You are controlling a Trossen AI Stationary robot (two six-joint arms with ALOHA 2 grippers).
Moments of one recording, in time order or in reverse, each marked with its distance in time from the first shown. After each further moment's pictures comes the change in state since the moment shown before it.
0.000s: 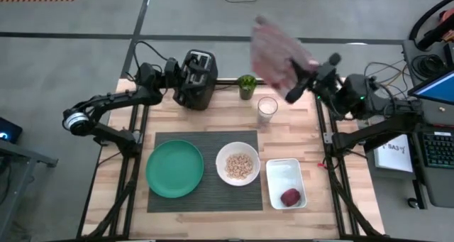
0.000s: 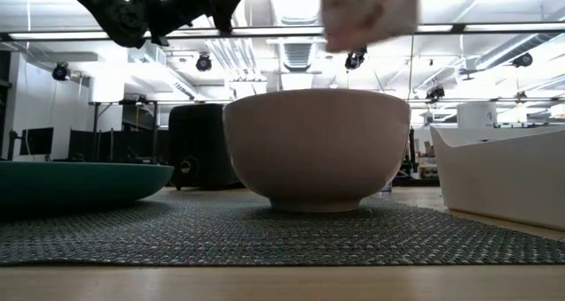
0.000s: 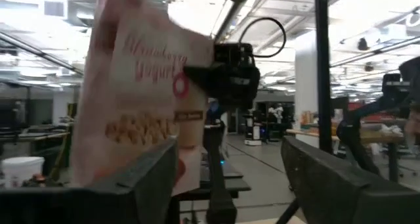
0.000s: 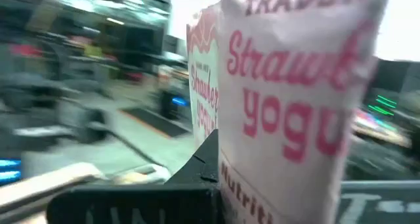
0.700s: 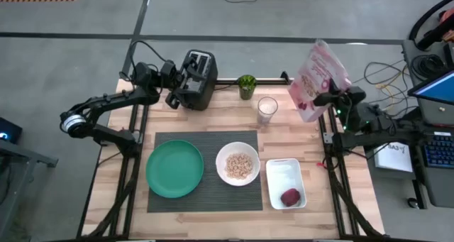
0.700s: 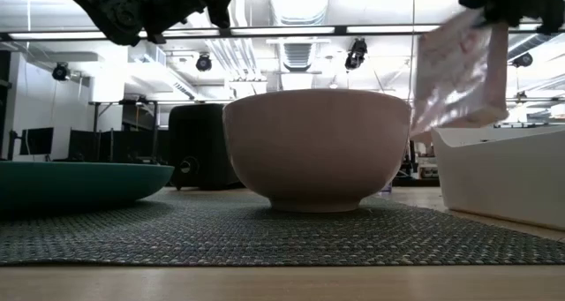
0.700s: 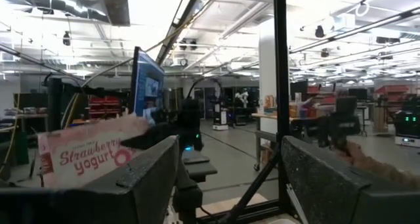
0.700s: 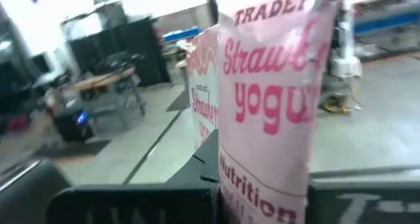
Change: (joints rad) left arm 0.031 -0.036 -0.012 -0.001 0.188 -0.051; right arm -0.040 -0.617 -0.734 -0.068 0.491 0.490
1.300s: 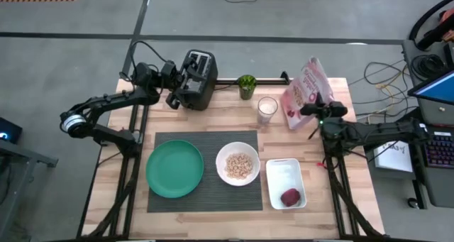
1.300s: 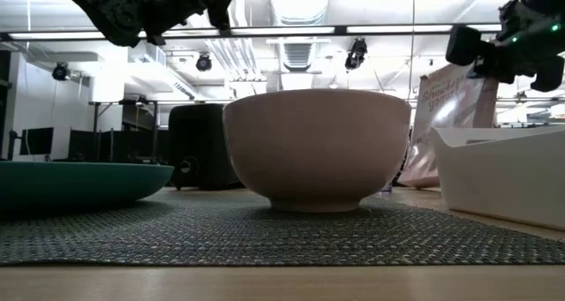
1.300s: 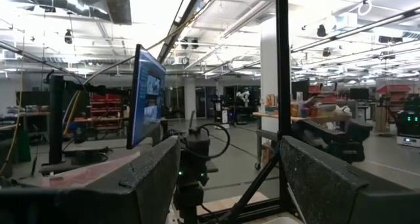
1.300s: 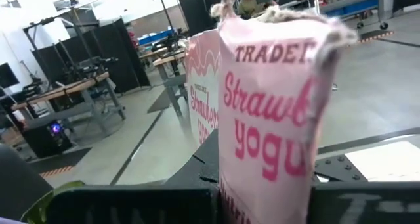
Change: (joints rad) left arm 0.000 0.001 -0.008 -0.003 -0.003 0.007; right arm 0.001 0.091 -0.315 0.117 0.113 0.354
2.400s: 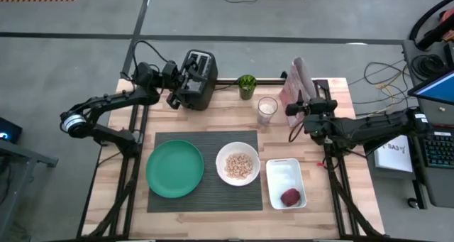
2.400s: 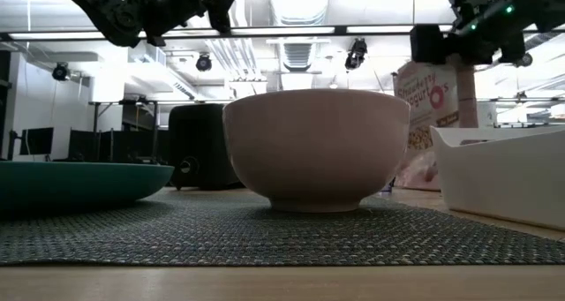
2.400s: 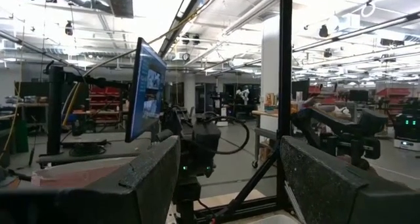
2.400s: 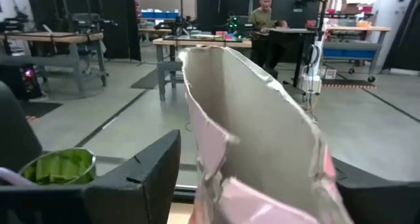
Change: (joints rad) left arm 0.000 0.000 -0.001 -0.028 -0.001 -0.009; right arm 0.003 0.358 0.230 0.007 -0.031 -0.151
